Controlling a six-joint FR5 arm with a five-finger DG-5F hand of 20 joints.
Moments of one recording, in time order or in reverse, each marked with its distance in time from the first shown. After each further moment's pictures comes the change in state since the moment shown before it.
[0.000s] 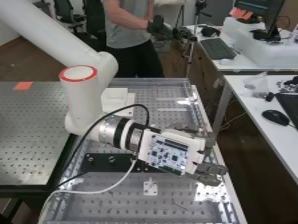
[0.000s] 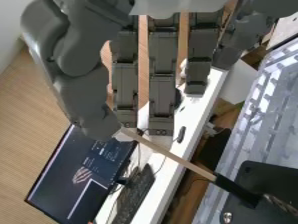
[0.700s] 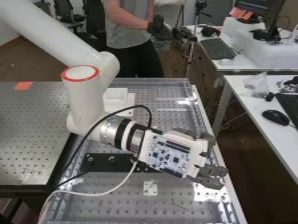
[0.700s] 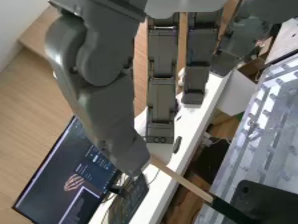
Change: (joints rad) arm -0.001 -0.007 0.015 0.004 0.045 -0.034
